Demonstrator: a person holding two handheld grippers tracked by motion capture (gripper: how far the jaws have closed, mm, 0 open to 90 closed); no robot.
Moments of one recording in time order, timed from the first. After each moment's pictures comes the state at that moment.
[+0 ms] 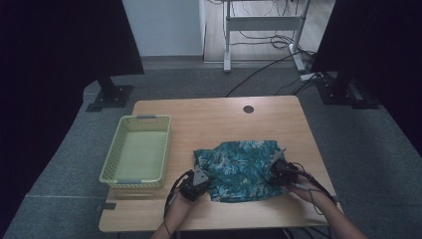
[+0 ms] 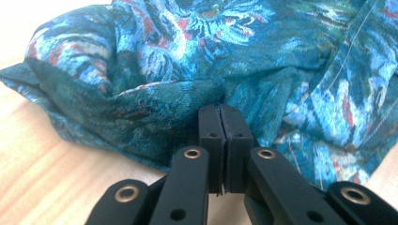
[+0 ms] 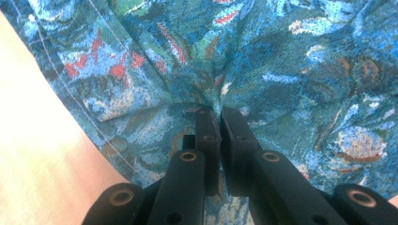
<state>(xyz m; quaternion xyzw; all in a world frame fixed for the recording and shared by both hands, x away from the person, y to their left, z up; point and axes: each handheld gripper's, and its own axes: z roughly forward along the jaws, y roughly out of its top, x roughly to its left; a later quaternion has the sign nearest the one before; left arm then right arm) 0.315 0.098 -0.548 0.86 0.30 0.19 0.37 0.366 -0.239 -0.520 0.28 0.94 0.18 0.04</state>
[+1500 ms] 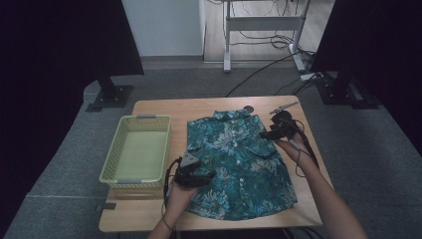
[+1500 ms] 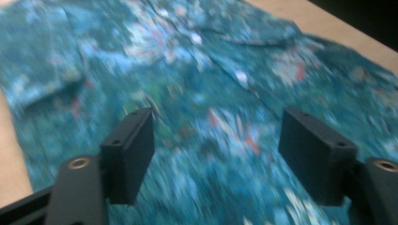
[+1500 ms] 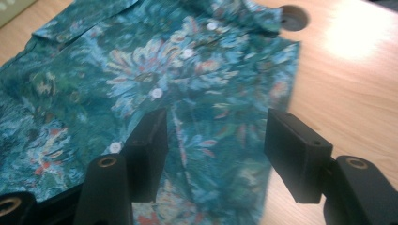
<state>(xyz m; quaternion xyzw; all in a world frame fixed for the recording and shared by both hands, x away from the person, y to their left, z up) 0.332 0.111 -0.512 0.78 0.41 0.12 0.45 0.466 -0.232 -0.427 0.43 0.84 0.31 0.13</state>
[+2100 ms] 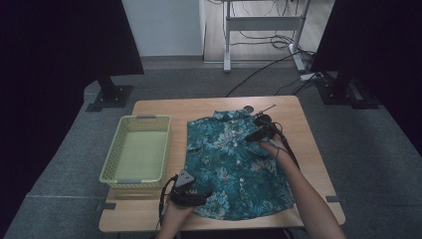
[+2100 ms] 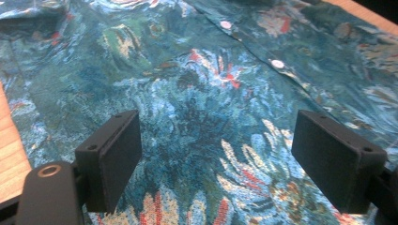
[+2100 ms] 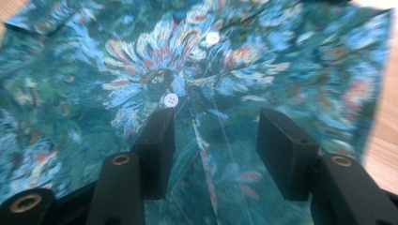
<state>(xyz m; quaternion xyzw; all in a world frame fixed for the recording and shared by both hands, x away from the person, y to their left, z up) 0.296 0.123 -0.532 0.78 0.41 0.12 0.45 0.507 -0.187 -0.482 0.45 0.84 0.28 0.07</state>
